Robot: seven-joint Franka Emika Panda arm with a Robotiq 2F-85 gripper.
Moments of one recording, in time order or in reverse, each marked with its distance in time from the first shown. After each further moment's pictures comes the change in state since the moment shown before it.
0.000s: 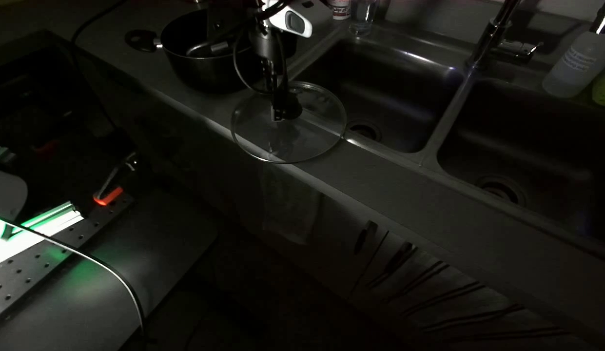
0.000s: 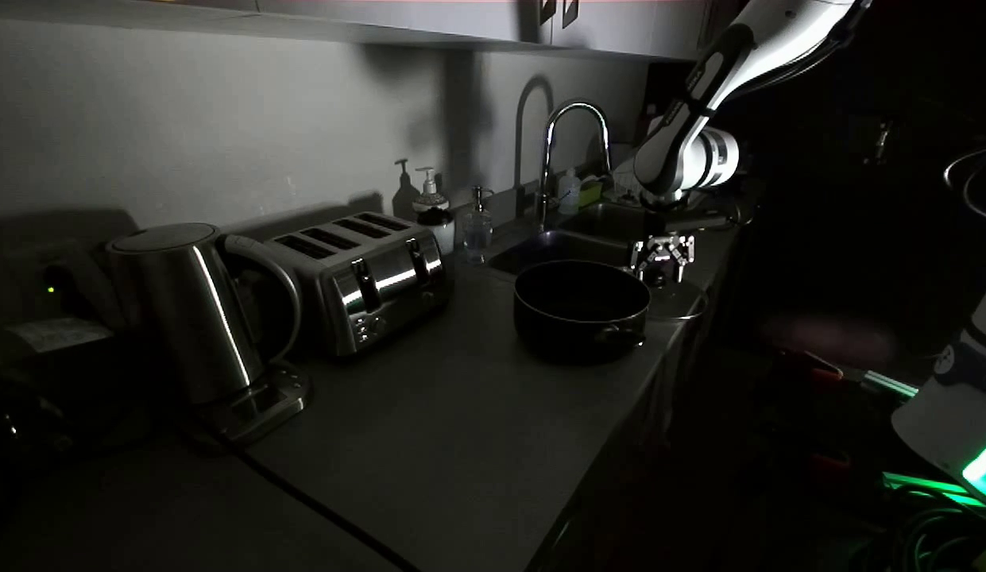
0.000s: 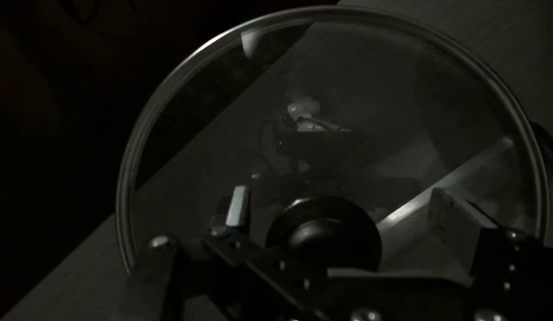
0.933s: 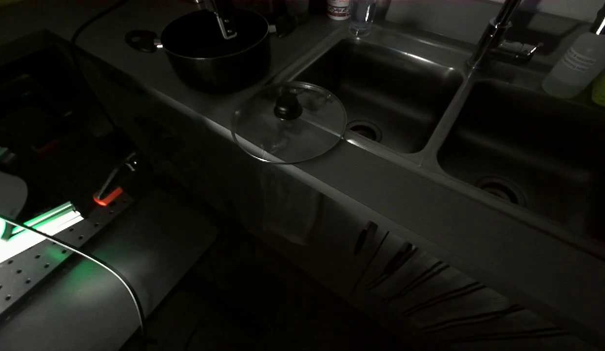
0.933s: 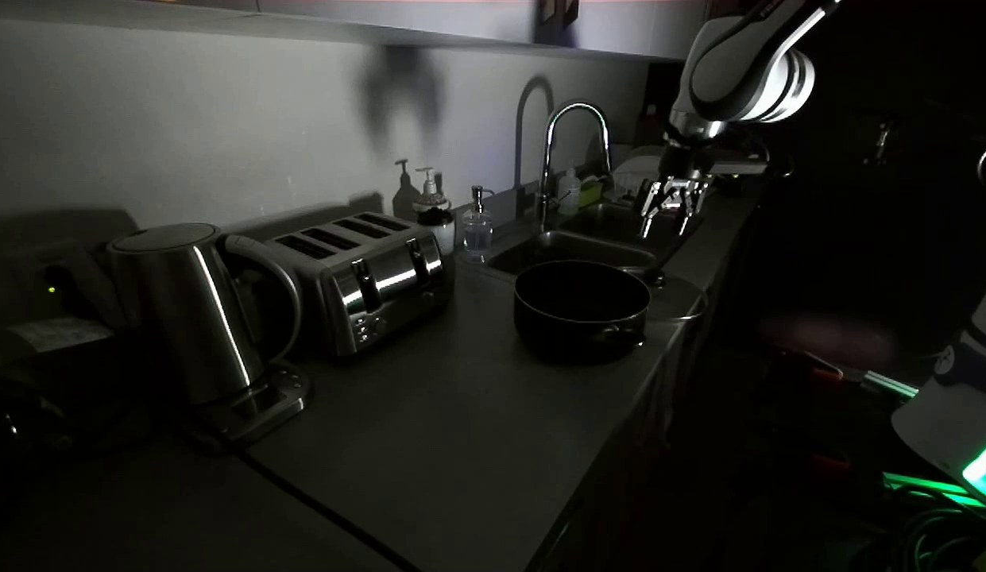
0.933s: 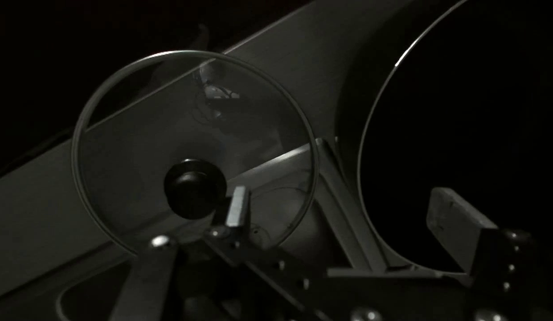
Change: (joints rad) arm 0.082 -0.540 0.051 -0.336 -0.061 0.045 -0.084
